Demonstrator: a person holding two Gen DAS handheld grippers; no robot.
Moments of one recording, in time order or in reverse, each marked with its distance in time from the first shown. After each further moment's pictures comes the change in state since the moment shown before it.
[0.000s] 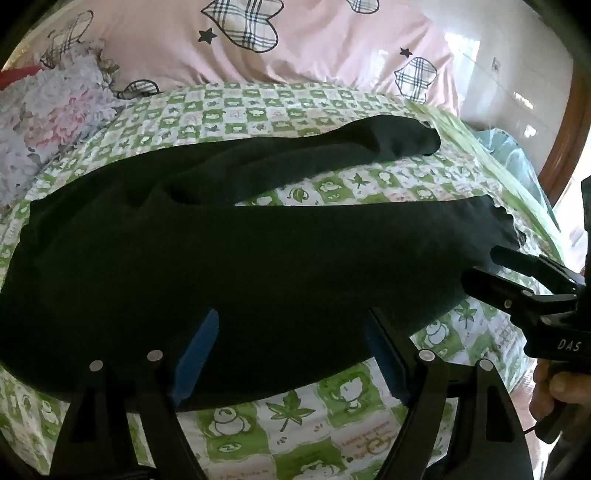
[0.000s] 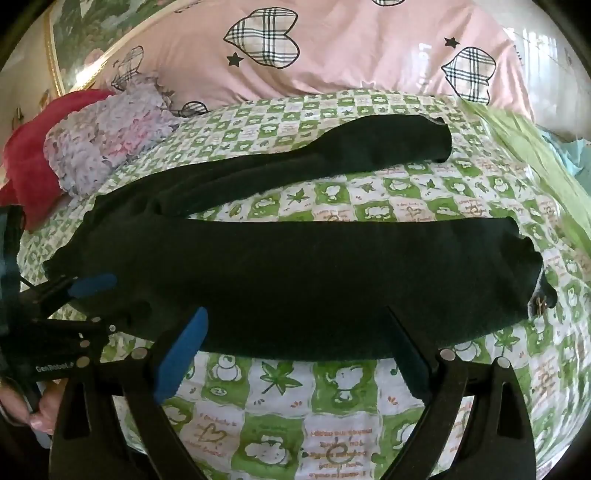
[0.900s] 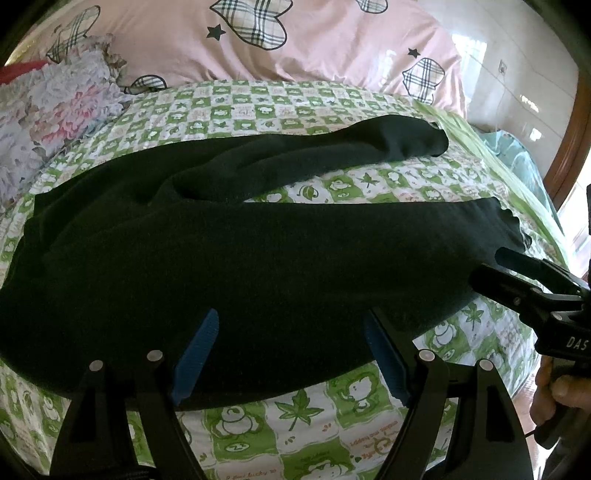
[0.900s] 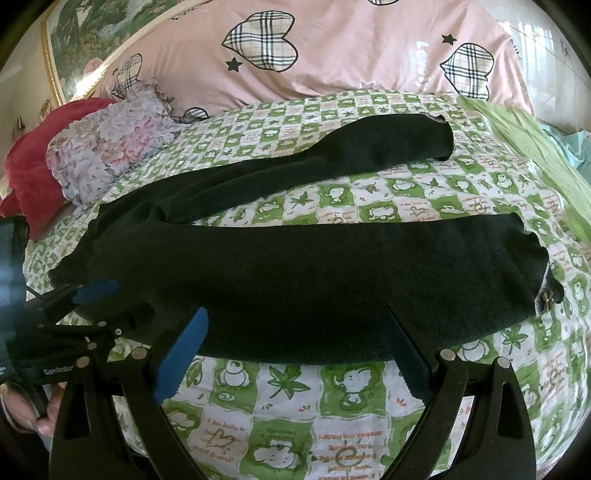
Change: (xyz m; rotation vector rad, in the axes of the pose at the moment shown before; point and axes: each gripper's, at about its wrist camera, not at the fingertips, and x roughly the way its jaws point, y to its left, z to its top) left arm 0.002 0.004 -0.006 -0.019 -0.001 0.017; right arm 0.002 0.003 0.000 0.030 -0.018 0.014
